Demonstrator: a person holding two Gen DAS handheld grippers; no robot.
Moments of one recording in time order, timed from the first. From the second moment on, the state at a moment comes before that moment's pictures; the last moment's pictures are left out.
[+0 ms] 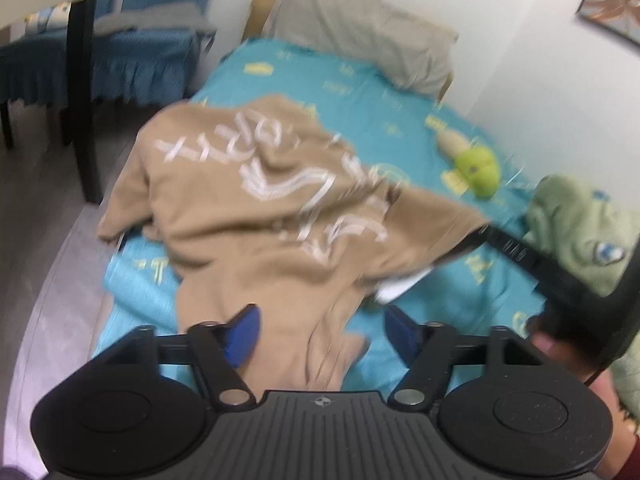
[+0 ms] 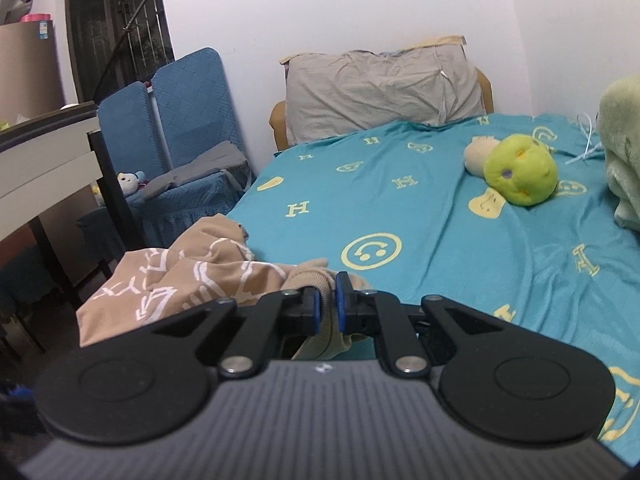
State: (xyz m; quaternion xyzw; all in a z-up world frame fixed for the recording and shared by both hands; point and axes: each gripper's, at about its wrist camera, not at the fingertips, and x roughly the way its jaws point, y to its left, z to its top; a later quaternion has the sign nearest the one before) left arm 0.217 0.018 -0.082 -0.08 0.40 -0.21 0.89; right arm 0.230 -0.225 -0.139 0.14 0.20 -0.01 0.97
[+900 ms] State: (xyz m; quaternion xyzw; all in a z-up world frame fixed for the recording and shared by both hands) left arm 0.195 0.006 -0.074 0.06 0.26 0.09 0.96; right arm 0.232 -0.245 -0.151 0.14 0.23 -0.12 0.96
